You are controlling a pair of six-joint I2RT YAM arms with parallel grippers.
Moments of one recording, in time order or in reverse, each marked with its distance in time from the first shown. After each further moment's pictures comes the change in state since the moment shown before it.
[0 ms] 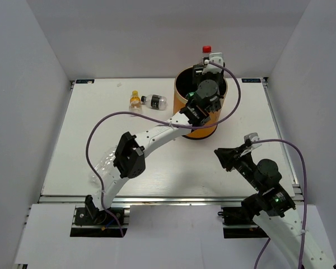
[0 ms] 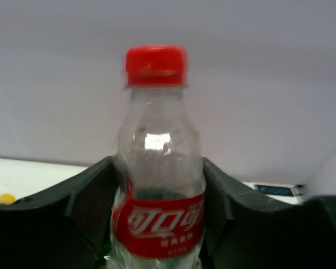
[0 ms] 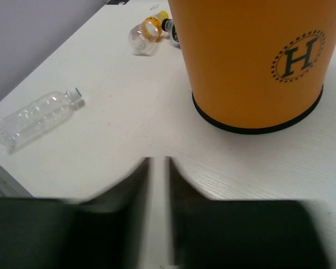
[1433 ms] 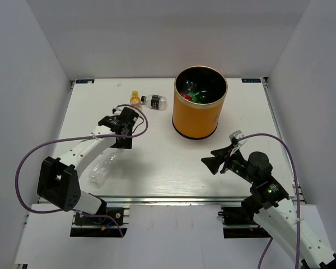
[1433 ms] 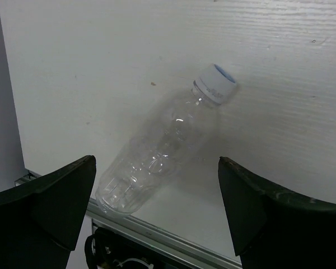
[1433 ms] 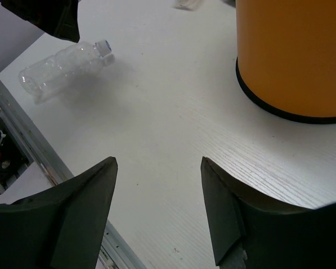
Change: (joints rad) left arm 0.509 -0.829 -1.126 -1.411 0.376 -0.617; right arm 0.000 0.164 -0.012 0.061 -0.216 -0.026
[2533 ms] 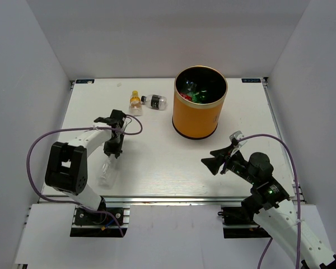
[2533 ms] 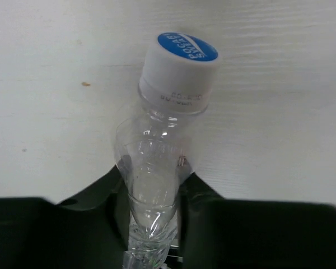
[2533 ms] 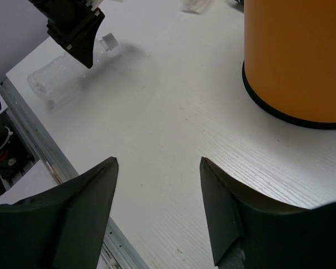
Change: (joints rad) left arm 0.235 0.159 -0.116 0.136 0.400 0.292; right arm 0.002 -0.015 0.000 0.001 -0.023 0.002
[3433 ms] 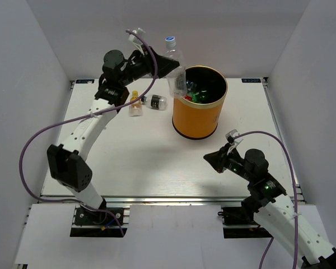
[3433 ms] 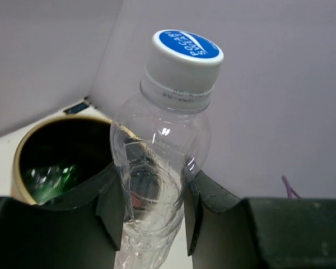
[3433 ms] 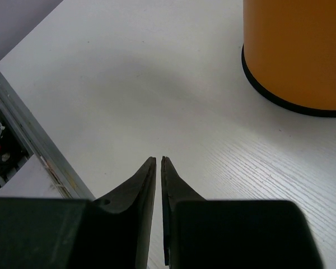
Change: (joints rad) left arm -0.141 0.007 0.624 1.020 0.859 -0.483; right arm 0.000 0.084 0.000 0.024 0.000 -0.003
